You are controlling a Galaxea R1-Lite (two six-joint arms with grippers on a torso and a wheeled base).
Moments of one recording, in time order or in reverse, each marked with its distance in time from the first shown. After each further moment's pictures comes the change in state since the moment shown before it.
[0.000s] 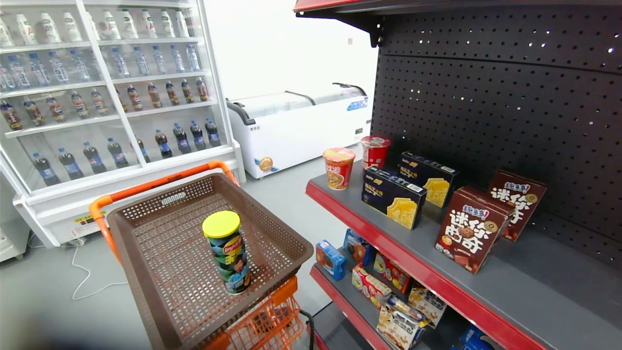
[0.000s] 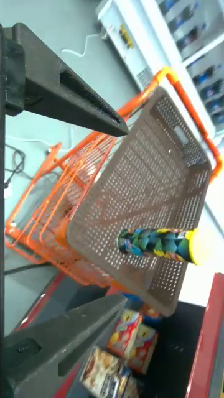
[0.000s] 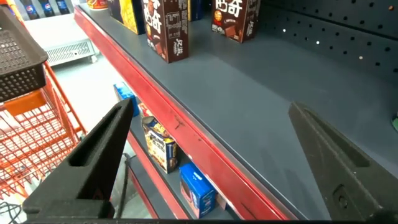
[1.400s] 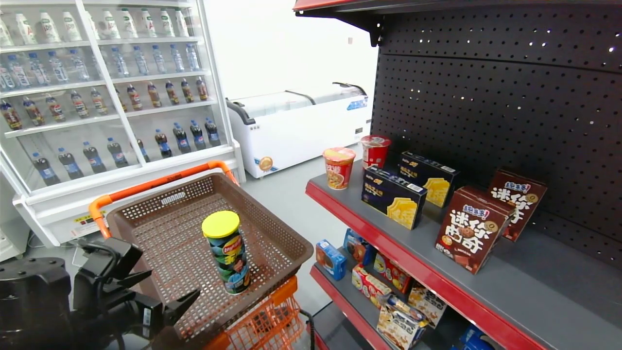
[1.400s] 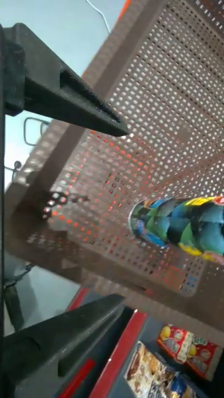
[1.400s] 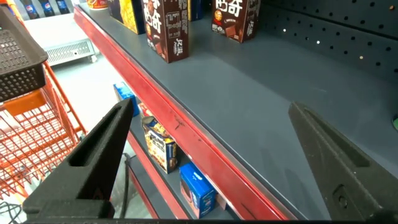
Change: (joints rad) left arm -0.087 1.189 0.227 -1.085 -0.050 -0.004; right arm 0.000 0.000 0.000 0.000 0.000 0.000
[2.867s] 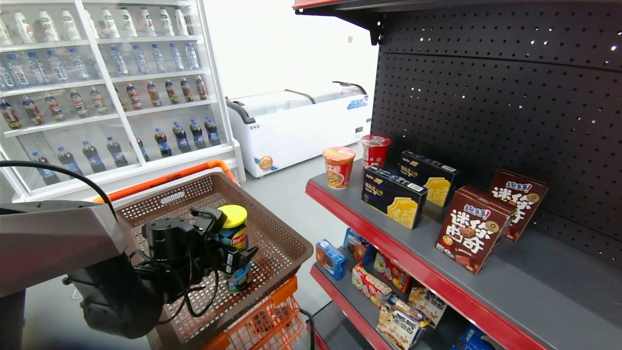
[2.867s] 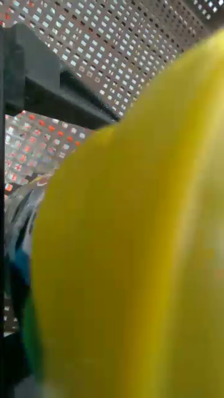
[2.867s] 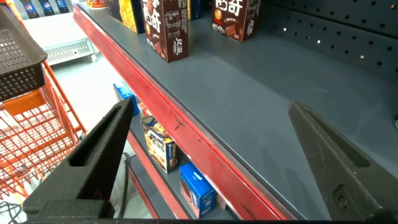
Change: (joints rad) left arm -0.085 0.641 -0.460 -0.280 -0.014 0.012; right arm 0.000 0.000 0.000 0.000 0.000 0.000
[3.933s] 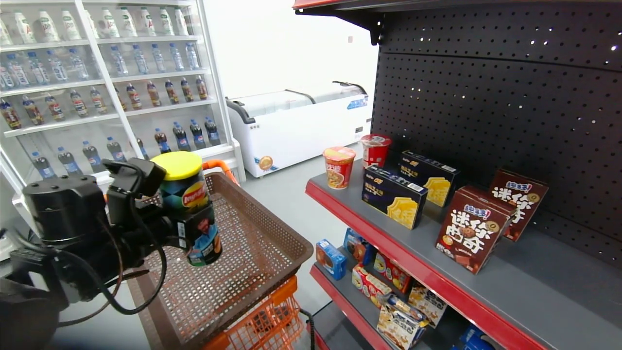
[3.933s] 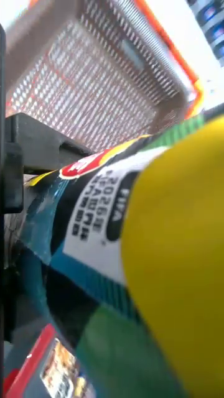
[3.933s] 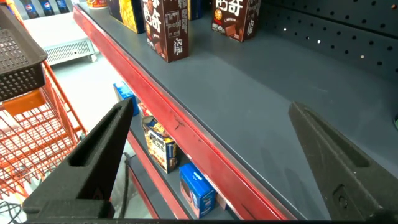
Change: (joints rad) left arm -0.001 -0.591 0.070 0.350 0.071 -0.058; right arm 0.000 0.000 0.000 0.000 0.000 0.000
